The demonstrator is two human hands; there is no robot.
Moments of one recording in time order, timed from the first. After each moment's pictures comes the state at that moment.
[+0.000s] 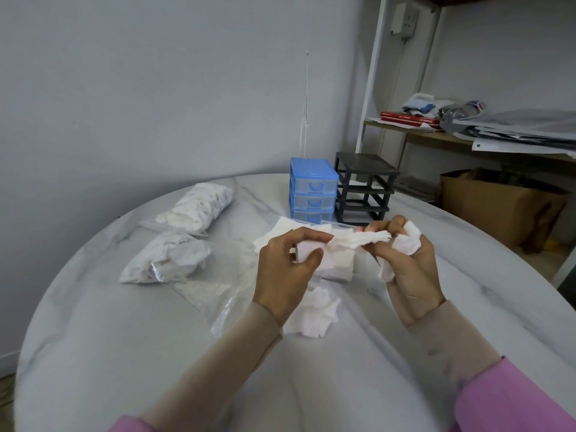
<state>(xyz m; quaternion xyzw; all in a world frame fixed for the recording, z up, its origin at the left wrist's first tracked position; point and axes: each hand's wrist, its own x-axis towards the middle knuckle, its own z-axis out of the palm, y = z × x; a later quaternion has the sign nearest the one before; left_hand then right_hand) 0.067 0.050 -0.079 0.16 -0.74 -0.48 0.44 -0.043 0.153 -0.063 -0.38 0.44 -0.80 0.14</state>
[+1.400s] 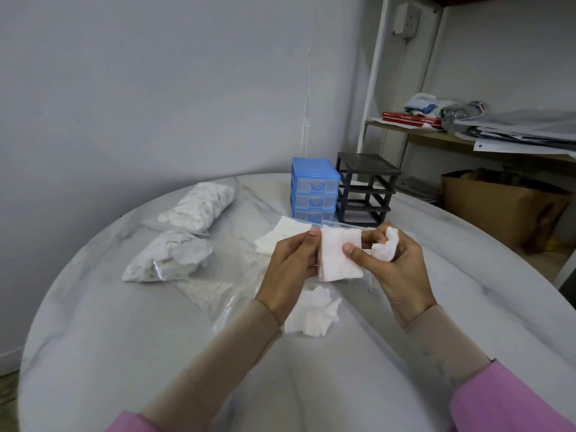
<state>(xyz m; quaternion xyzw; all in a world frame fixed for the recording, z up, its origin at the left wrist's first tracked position) 0.065 0.059 -0.070 0.15 -0.61 -0.70 0.34 -0.042 0.149 -0.072 -0.41 0.54 -0.73 0.10</state>
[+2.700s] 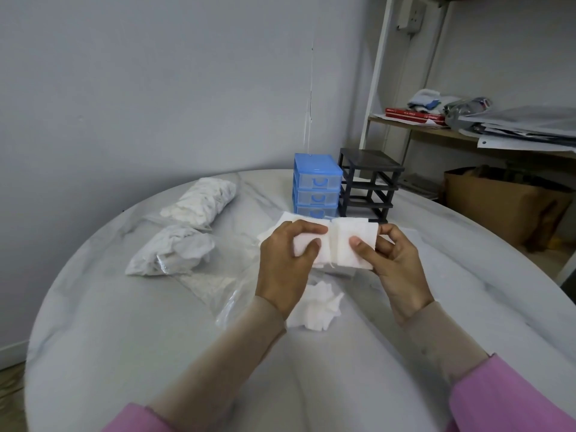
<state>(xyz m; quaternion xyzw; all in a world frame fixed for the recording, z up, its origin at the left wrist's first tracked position) 0.070 0.049 -0.080 0.19 -0.75 -0.43 0.46 -0.044 0.146 -0.080 -0.31 0.58 -0.74 0.18</state>
